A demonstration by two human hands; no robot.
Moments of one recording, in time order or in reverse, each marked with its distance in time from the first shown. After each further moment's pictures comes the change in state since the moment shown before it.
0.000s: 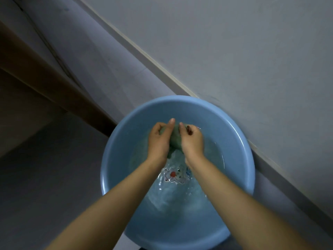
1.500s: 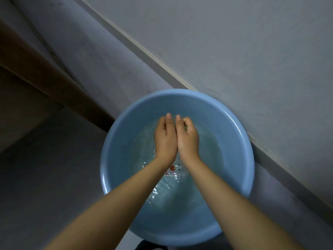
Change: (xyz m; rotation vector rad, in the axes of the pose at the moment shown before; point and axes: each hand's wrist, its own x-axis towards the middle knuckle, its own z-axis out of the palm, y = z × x) left_hand -0.018 -0.001 0.016 0.201 0.107 0.286; right_hand -0.024 0.003 0.003 0.030 -0.011 -0.199
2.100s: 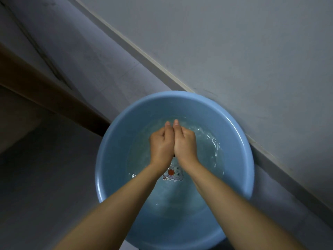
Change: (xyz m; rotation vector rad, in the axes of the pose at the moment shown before) left_hand 0.004 -0.005 -0.005 0.051 -0.090 -0.047; right_hand 0.009 0.006 0.000 -0.042 -0.055 0.005
